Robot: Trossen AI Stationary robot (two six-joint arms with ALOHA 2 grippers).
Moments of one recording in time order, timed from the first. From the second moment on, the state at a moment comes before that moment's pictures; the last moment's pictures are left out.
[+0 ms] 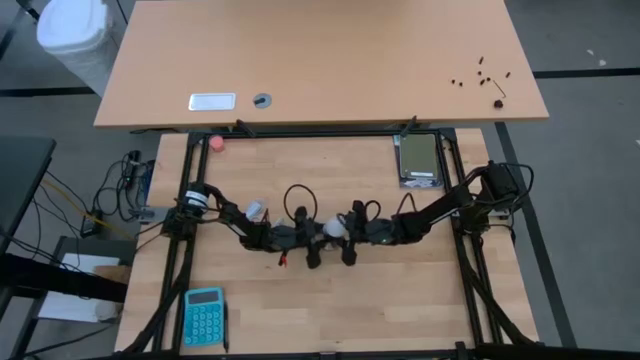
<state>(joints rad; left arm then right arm) -0.18 2.09 0.70 1.13 -0.44 -0.15 0.22 1.76 0.63 0.73 0.41 0.29</state>
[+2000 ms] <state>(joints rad) -0.18 2.09 0.74 1.05 -0.49 -0.19 0.12 1.67 0.86 0.16 0.22 0.29</state>
